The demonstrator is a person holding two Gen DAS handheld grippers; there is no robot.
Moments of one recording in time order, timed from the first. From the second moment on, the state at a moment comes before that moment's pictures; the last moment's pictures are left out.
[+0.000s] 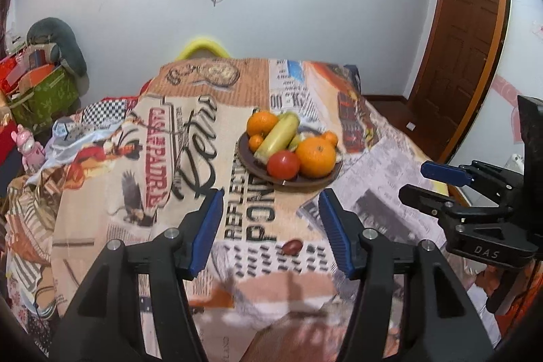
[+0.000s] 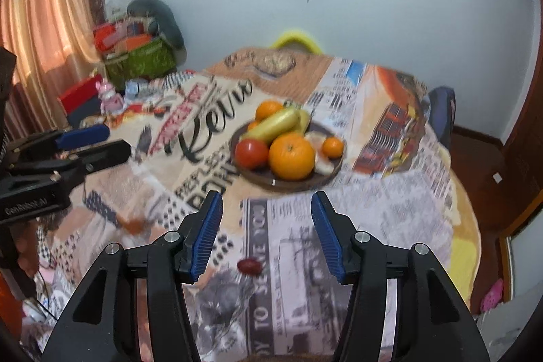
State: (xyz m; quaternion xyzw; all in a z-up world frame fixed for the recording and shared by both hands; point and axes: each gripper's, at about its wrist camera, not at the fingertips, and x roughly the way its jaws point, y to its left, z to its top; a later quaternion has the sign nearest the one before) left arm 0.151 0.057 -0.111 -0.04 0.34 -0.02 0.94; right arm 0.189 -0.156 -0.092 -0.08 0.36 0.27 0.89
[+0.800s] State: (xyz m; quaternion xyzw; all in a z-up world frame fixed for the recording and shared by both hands) left arm 0.175 0.050 -0.201 -0.05 0.44 -0.05 0.89; right arm 0.199 -0.143 -0.196 -0.07 0.49 0.30 0.82
